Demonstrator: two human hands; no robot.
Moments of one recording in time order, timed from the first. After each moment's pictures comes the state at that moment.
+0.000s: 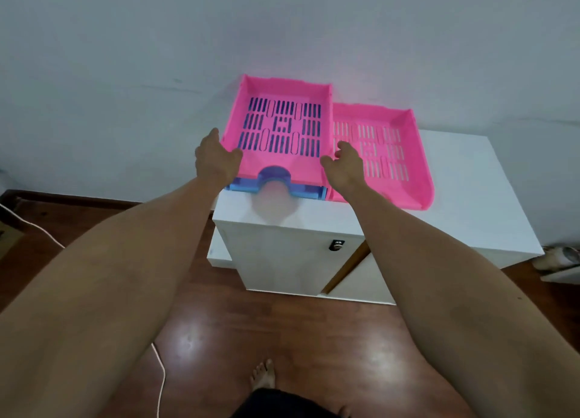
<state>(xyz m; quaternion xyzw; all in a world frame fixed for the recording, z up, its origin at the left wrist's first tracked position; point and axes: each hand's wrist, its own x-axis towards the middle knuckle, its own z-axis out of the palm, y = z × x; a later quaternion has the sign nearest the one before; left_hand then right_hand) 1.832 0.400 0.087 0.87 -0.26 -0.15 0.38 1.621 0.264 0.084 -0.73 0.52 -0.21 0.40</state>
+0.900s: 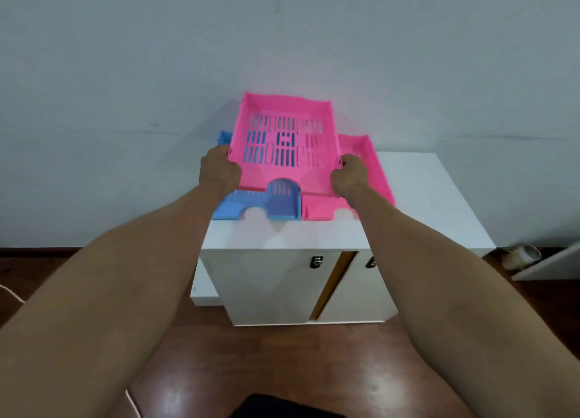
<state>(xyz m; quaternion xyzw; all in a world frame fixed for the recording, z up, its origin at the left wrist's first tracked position) 1.790 0.388 0.146 0.82 -0.38 -0.12 0.40 1.568 0.243 0.127 -0.68 0.57 -0.26 0.37</state>
